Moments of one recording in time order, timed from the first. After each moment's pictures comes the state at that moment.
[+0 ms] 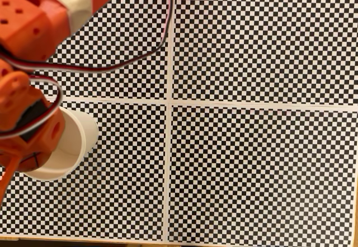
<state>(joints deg) 26.4 45.8 8.3 96.5 -104.7</state>
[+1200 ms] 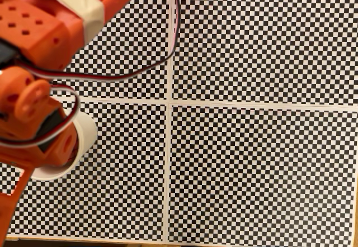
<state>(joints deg) 23.9 42.8 3.3 96.6 -101.8</state>
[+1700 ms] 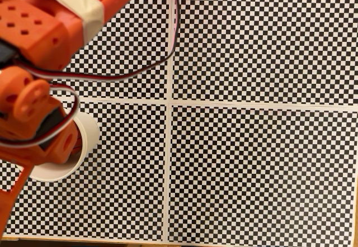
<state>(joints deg) 24.8 42.8 3.3 98.1 -98.7</state>
